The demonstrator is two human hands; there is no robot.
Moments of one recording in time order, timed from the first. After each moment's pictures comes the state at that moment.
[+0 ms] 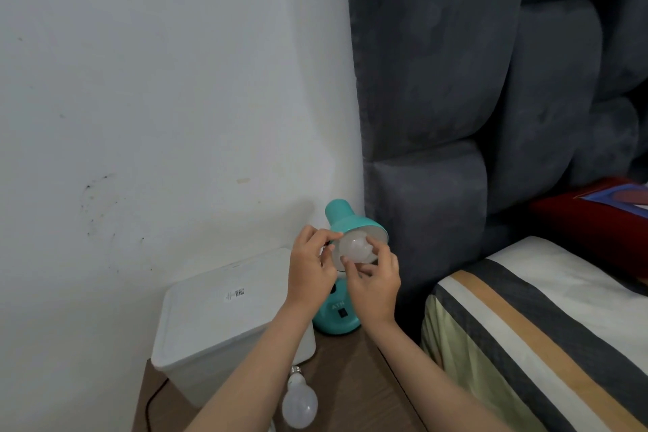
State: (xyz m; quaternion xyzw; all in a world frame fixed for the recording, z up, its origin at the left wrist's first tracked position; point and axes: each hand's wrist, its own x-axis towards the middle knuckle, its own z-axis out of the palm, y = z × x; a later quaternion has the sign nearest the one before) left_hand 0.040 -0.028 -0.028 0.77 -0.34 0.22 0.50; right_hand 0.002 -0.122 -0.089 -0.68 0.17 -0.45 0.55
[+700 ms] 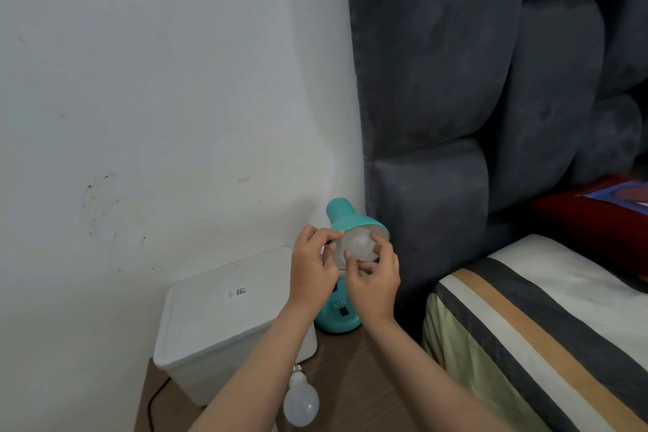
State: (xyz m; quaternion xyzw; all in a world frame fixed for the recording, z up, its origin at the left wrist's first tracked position) left_hand 0.038 -0.030 -0.028 0.77 -0.33 0.23 0.50; right_hand 0.004 -0.121 -0.086 -0.66 0.18 -0.45 0.57
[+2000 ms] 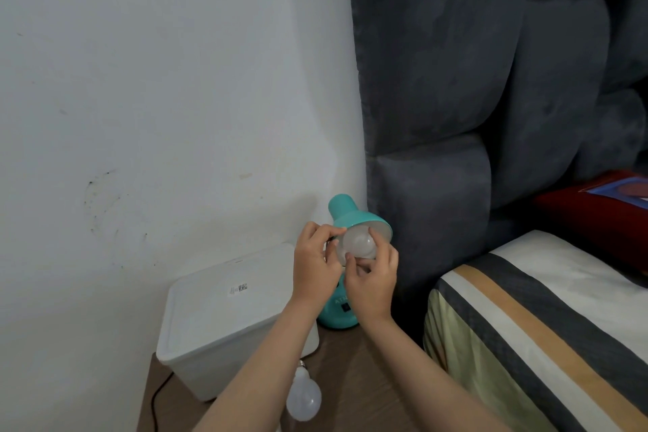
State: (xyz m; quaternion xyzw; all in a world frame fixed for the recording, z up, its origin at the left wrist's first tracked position) left_hand 0.038 -0.031 -0.032 0.77 -0.32 0.22 0.51; right_hand 0.009 -0.111 -0.094 -0.67 0.16 -0.48 0.54
